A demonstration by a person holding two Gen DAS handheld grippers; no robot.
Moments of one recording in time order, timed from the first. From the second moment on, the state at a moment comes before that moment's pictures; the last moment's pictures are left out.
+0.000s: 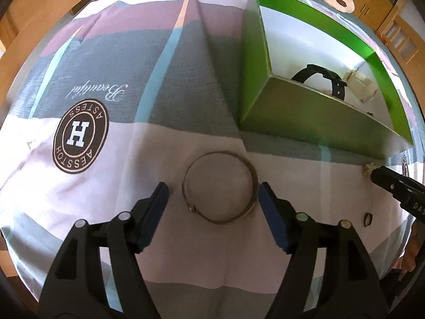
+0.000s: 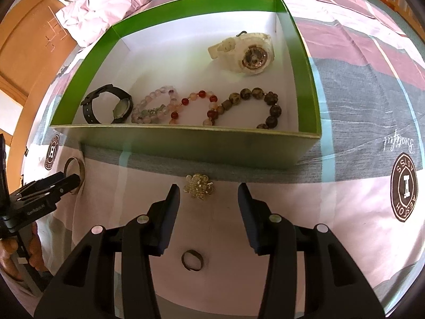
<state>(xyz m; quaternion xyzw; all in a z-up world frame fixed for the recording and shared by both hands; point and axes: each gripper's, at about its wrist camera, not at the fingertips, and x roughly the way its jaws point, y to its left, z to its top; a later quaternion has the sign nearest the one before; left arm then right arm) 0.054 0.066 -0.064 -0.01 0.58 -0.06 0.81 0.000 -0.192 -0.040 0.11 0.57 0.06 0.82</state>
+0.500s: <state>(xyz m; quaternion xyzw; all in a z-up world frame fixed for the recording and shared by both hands) 0.057 0.063 -0.057 0.00 0.56 -0.04 0.83 -0.002 -0.190 -0.041 0.11 0.56 0.05 0.82</state>
